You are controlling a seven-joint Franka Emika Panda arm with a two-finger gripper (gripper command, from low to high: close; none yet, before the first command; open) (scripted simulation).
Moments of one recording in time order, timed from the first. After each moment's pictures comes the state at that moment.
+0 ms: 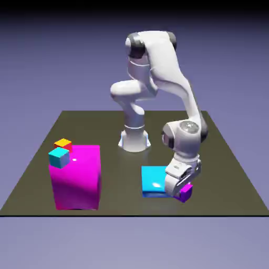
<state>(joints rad) 0.28 0.31 0.01 -2.27 -0.04 2.56 0.34</state>
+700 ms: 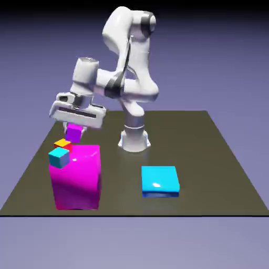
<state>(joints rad) -0.48 -0.37 -0.20 -2.63 -0.32 2.61 0.35</state>
